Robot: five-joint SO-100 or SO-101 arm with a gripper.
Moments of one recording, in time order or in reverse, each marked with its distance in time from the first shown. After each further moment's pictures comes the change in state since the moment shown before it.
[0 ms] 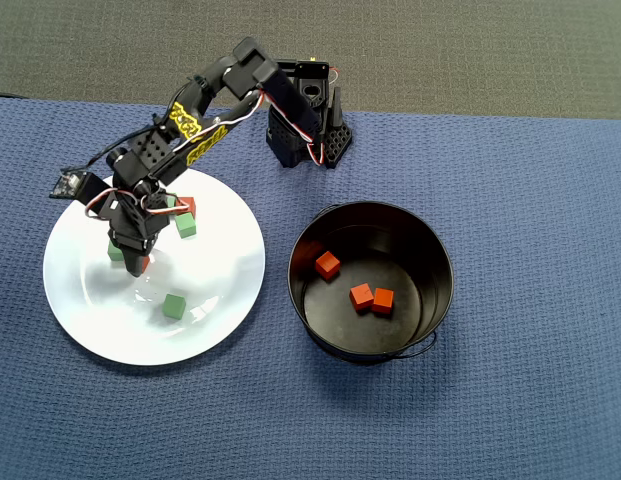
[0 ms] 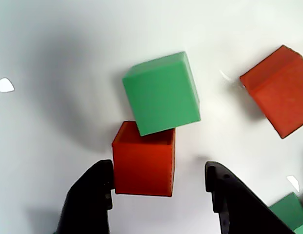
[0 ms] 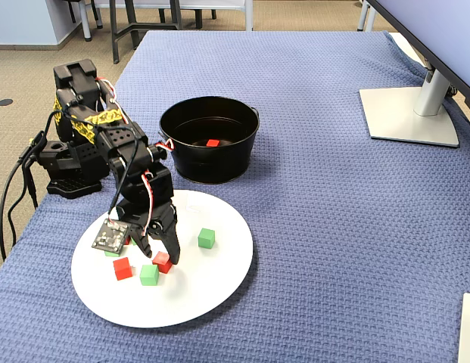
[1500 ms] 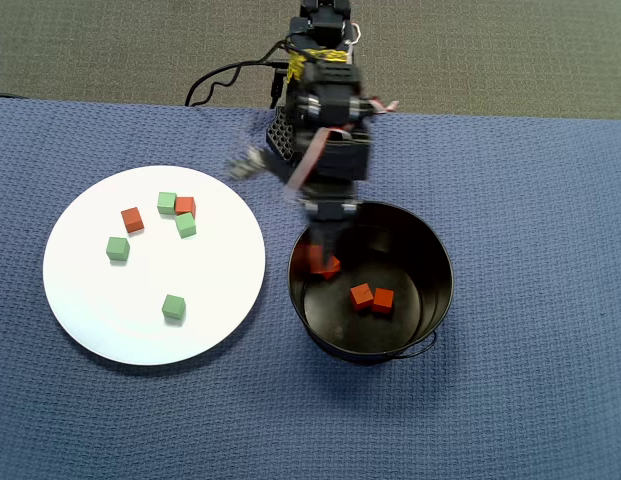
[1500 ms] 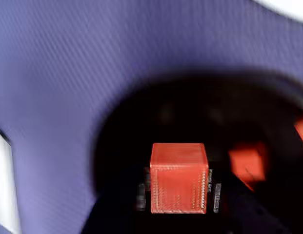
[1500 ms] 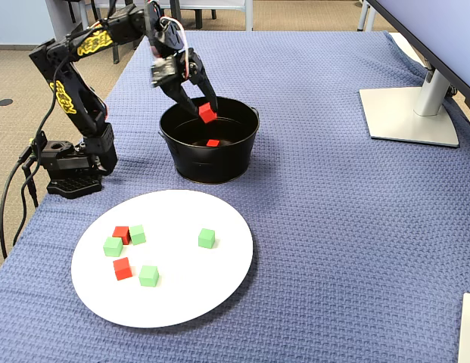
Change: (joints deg) arm -54.2 48.2 14.7 11.9 29.3
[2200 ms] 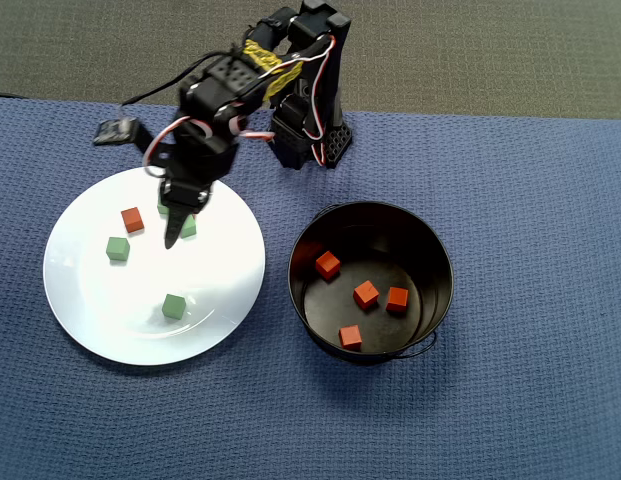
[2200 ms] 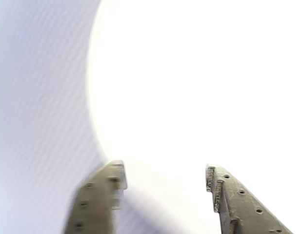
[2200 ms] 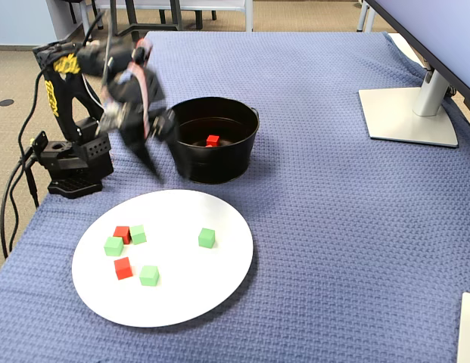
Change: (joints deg) arm 46.5 -7.4 6.0 -12.1 -38.4
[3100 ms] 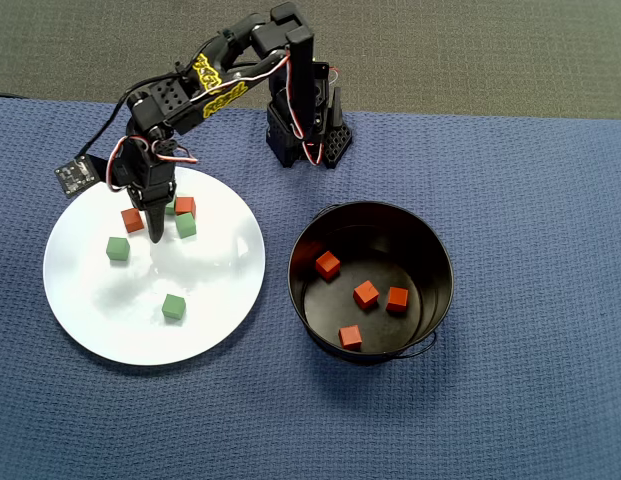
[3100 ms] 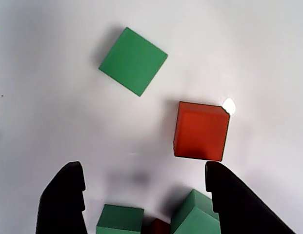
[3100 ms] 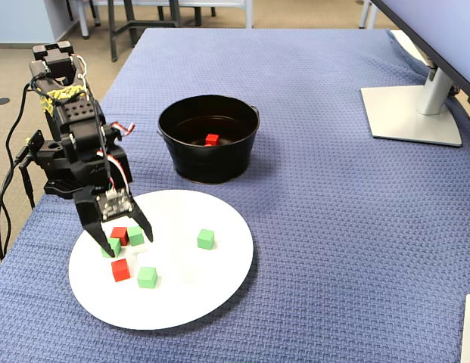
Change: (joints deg) arm 17.5 -17.9 5.2 -11.8 -47.8
